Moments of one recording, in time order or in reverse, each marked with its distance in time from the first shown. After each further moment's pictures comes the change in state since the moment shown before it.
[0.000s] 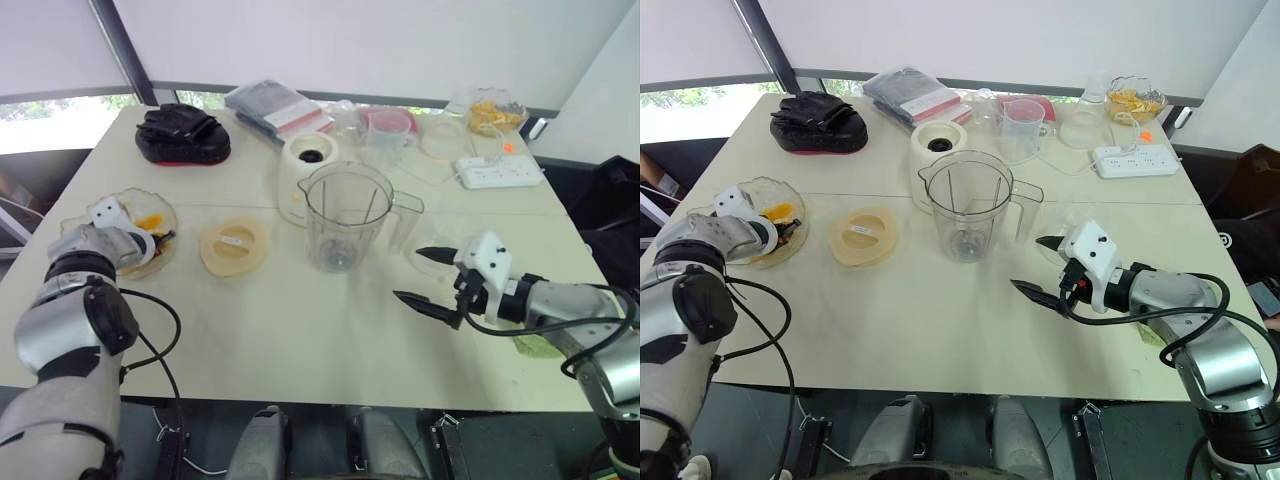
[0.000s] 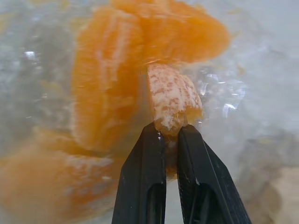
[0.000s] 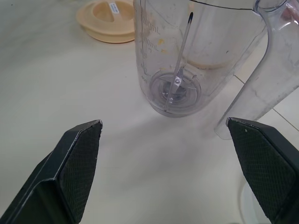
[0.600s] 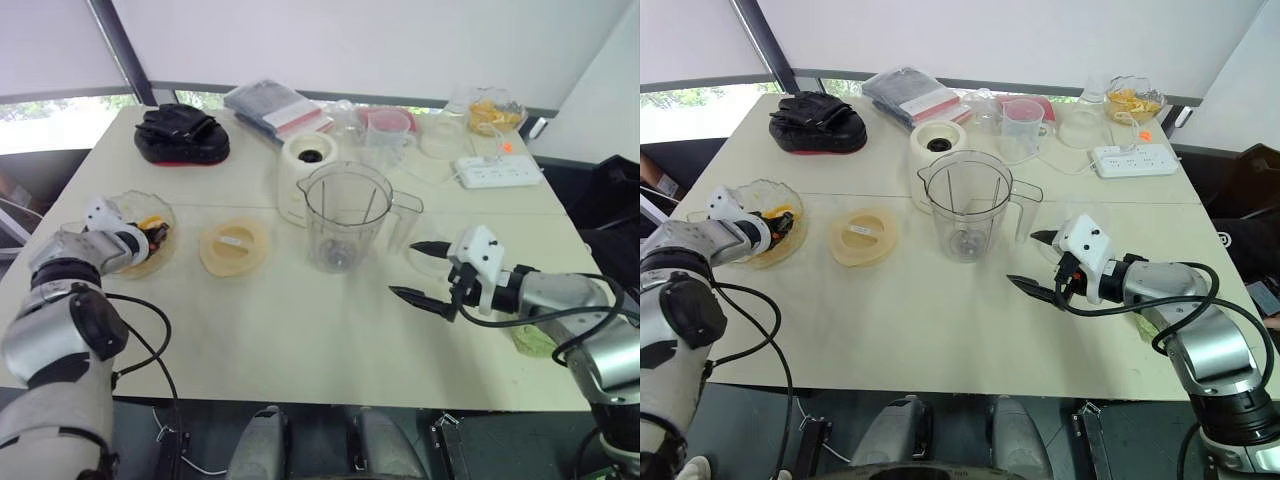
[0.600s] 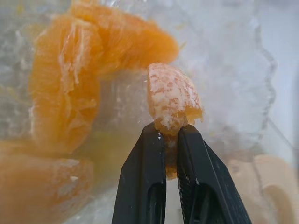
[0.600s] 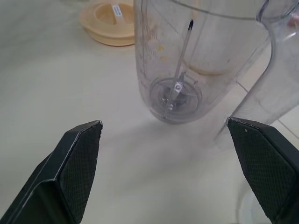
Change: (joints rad) left arm 0.050 0.051 0.080 -0.042 -0.126 0.062 -0.130; right arm -0.074 0.006 0.046 0.079 -0.030 -0.039 0.036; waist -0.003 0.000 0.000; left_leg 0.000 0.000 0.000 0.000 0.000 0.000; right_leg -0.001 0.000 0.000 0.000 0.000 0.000
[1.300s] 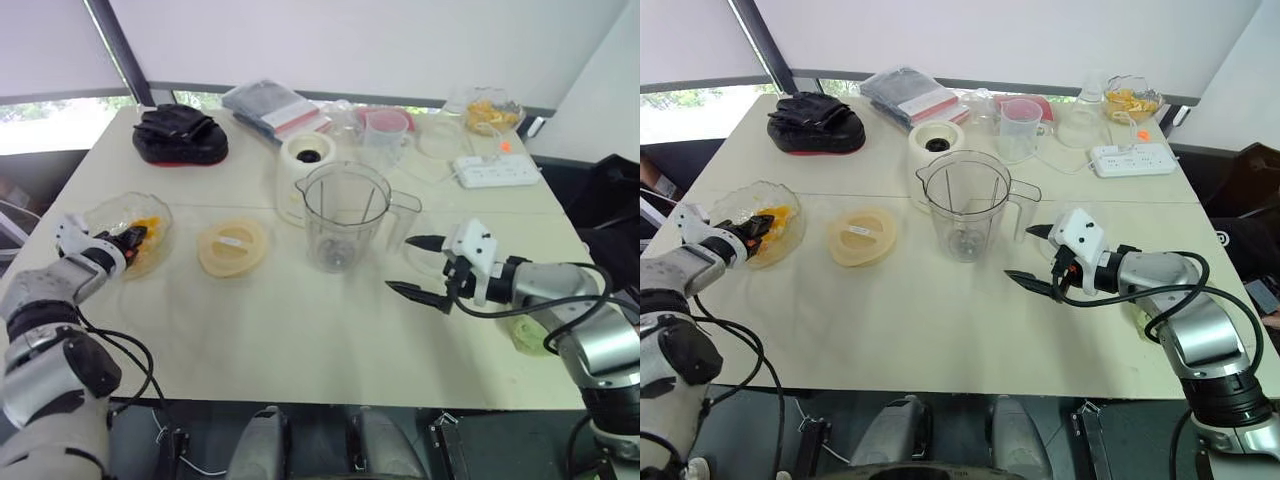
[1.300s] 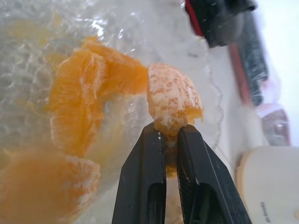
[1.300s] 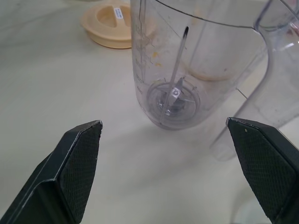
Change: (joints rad) left arm 0.280 -0.029 0.128 -0.331 -0.219 0.047 -0.168; right arm -0.067 0.017 0.041 0.072 -0.024 -0.040 0.044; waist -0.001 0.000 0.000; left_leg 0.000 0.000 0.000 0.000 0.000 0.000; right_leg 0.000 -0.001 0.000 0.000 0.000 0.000
